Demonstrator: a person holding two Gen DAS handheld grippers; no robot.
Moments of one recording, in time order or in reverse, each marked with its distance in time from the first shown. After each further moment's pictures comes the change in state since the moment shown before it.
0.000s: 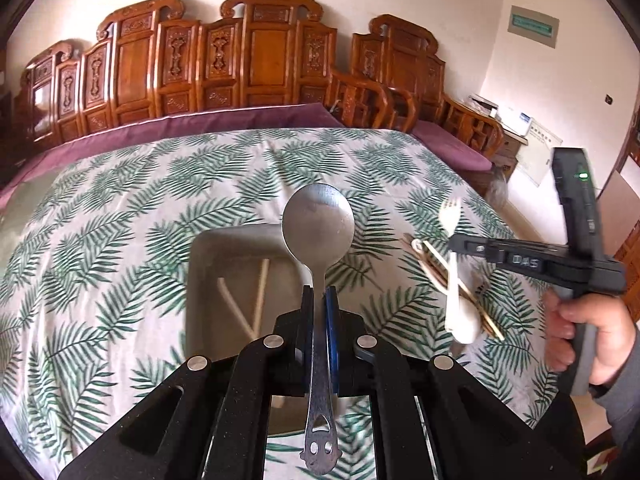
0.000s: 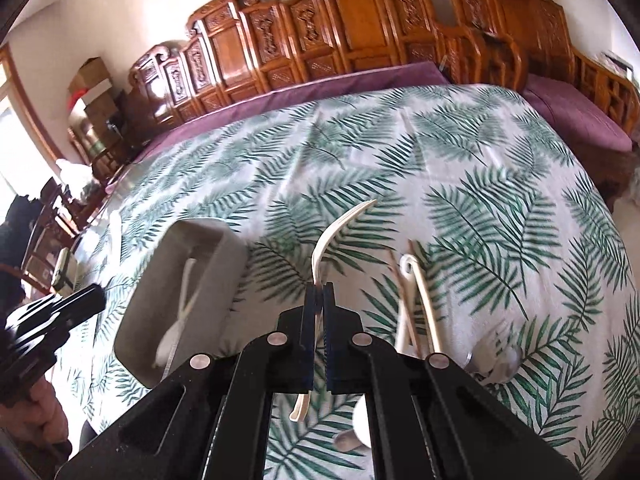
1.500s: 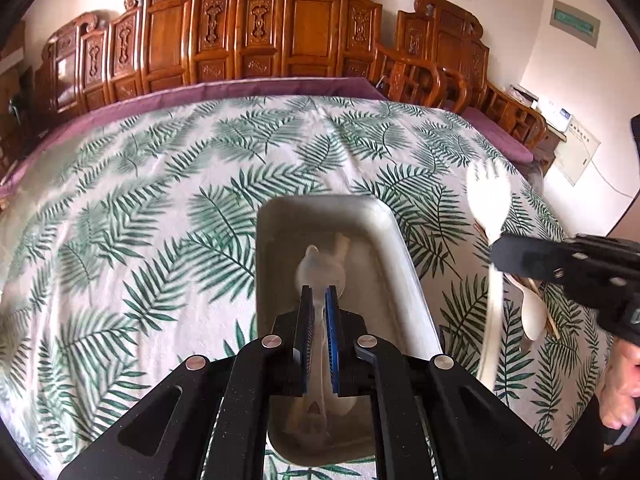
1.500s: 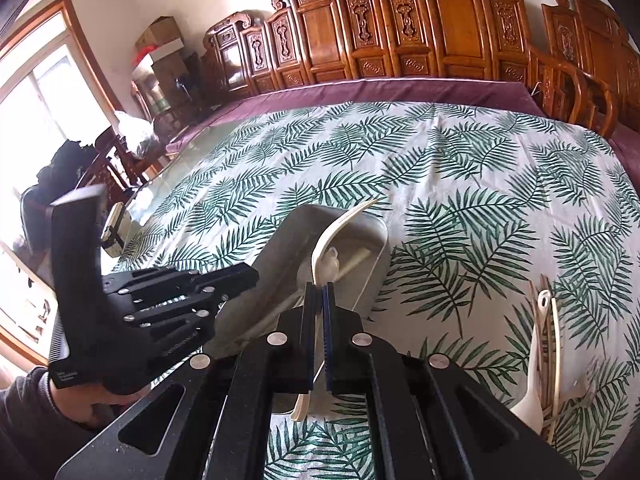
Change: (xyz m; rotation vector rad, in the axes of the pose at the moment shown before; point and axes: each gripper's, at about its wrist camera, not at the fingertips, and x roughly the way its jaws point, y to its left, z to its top) left arm 0.034 0.055 -0.005 -0.057 0.083 0.097; right arm 0.018 0.125 0.007 -0.173 0.059 0.171
